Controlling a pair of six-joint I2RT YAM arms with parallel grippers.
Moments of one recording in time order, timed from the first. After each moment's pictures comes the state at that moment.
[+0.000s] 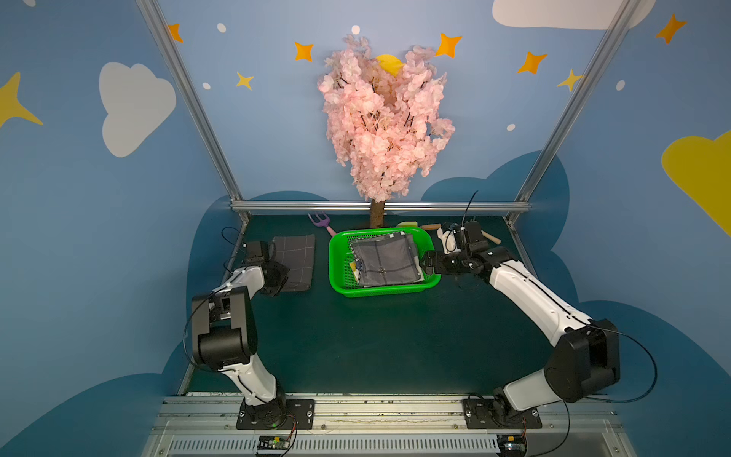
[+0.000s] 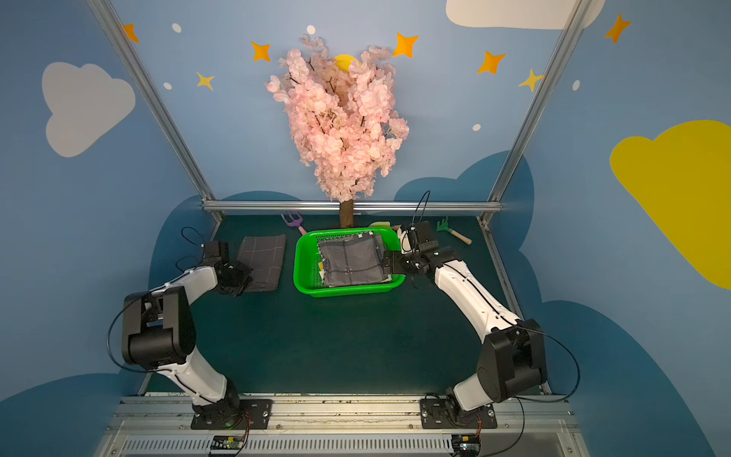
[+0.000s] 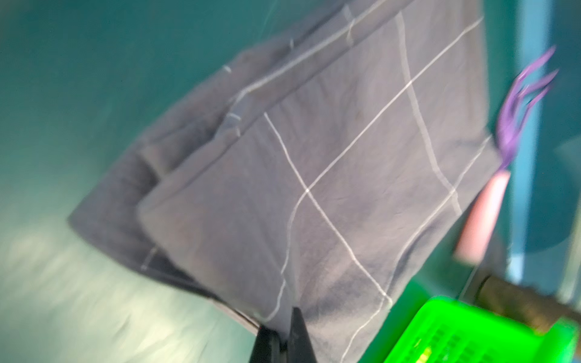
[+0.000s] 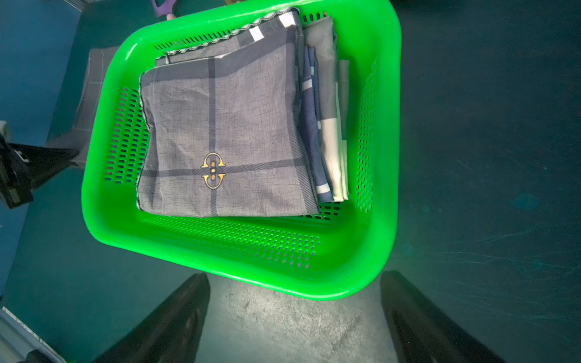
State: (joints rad) left arm 0.20 1.66 0.95 -0.37 0.20 -0.88; right arm 0.40 1.49 1.26 -0.64 -0.19 0.30
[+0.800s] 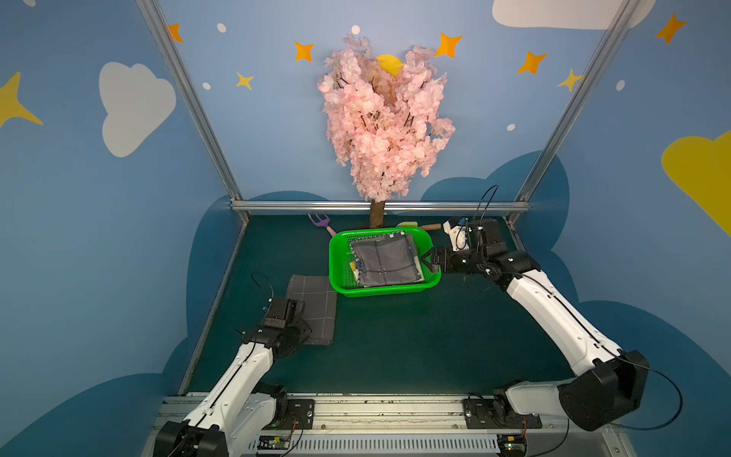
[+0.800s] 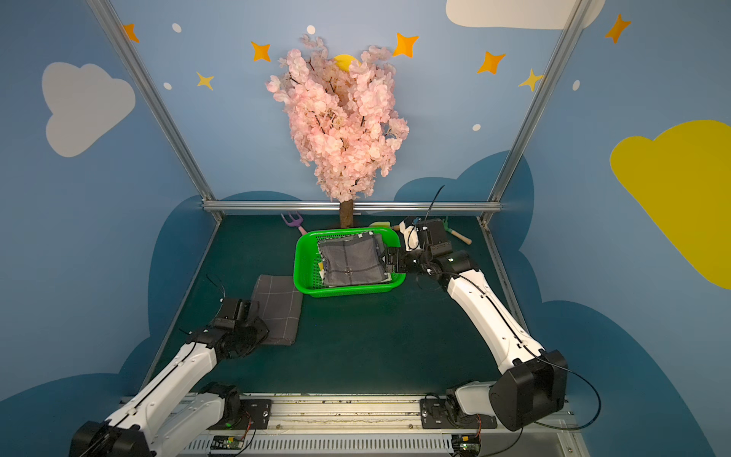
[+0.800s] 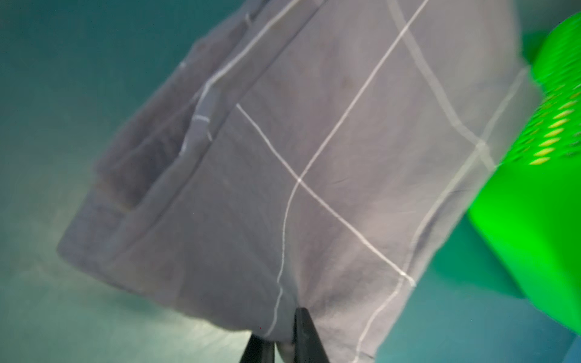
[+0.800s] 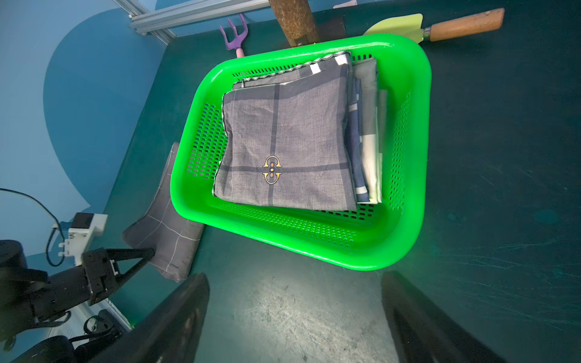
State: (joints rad) left arm -0.18 0.90 0.41 -0.64 0.07 -0.95; right arm 0.41 1.35 1.27 -0.67 -0.30 0.31
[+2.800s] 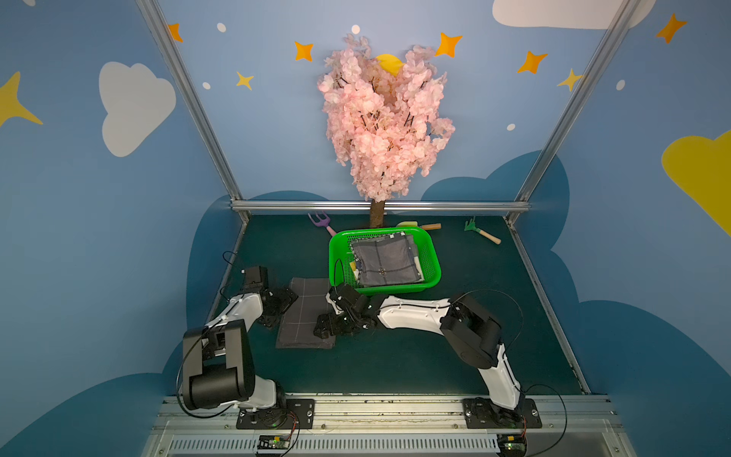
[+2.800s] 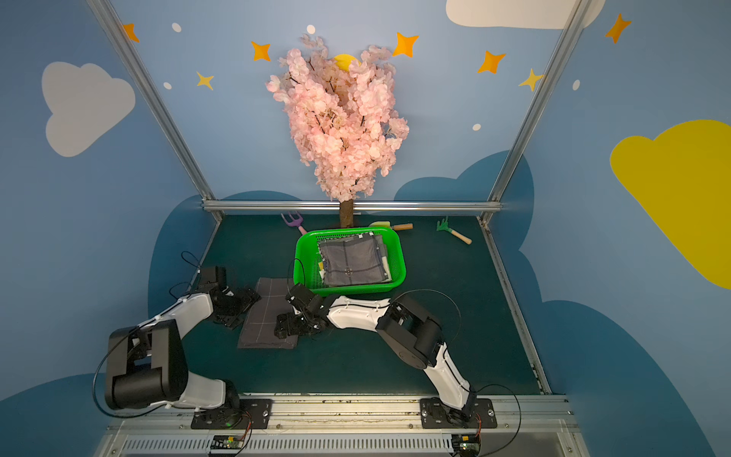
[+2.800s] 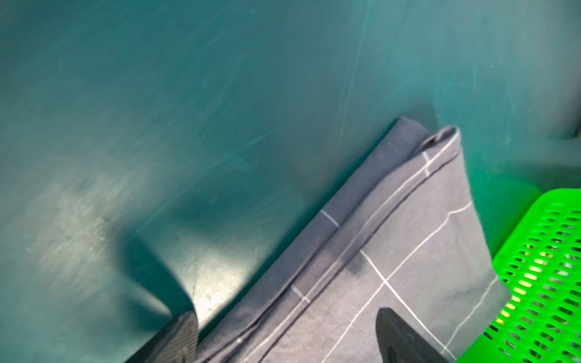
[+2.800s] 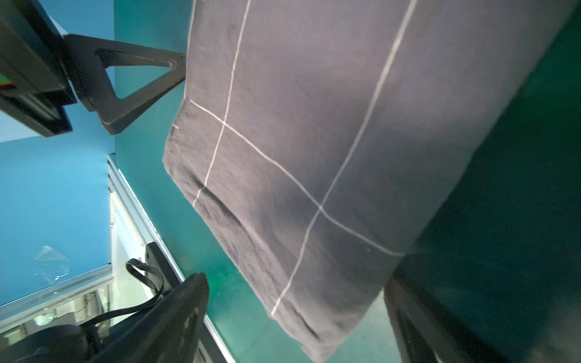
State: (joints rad) left arm 0.22 1.47 0.71 -0.44 0.22 -0.70; right arm 1.14 2.12 1.46 -0.24 -0.30 0.83
